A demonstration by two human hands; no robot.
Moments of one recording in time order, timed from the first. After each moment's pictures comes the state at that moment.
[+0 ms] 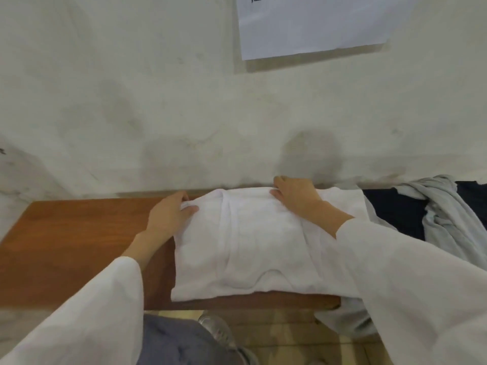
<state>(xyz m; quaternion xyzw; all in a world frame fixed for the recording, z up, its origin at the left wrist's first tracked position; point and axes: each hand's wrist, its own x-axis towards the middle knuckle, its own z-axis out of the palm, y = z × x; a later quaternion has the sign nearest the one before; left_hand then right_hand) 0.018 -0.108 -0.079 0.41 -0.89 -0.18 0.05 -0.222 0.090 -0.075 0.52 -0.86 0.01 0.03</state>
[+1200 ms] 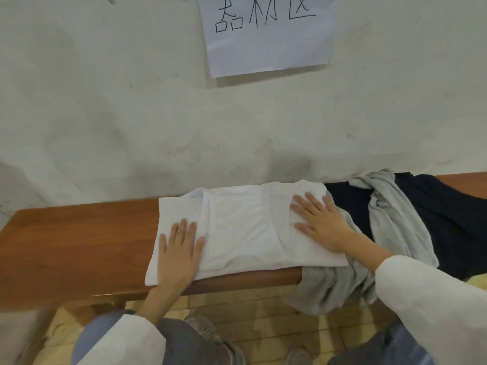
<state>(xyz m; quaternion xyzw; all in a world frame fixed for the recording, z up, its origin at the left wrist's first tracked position) 0.059 0.026 -0.114 0.35 -0.93 -0.10 0.05 -0.219 0.266 -0.077 0.51 -0.86 -0.07 -0.07</state>
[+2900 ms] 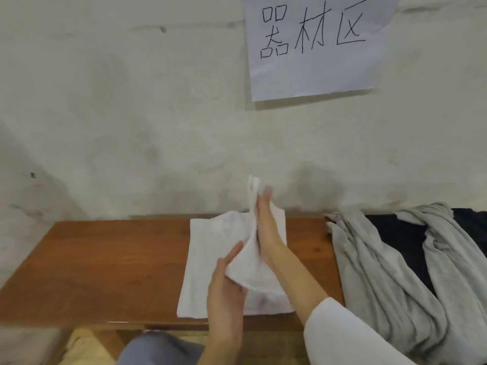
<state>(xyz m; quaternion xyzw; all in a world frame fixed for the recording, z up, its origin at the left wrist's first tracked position) 0.032 0.087 -0.007 0.40 -0.36 -0.80 0.27 -0.104 0.055 -0.044 0.38 -0.74 0.53 -0.17</state>
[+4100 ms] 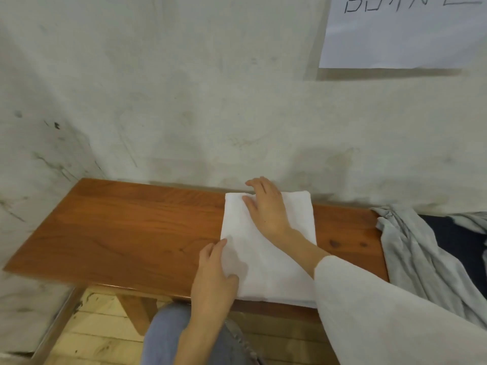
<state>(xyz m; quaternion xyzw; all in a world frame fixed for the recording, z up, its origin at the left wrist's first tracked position) 0.109 0.012 -0.073 0.50 -0.76 -0.38 0.12 -0.078 -0.011 -0.080 0.51 -0.81 0.30 -0.03</state>
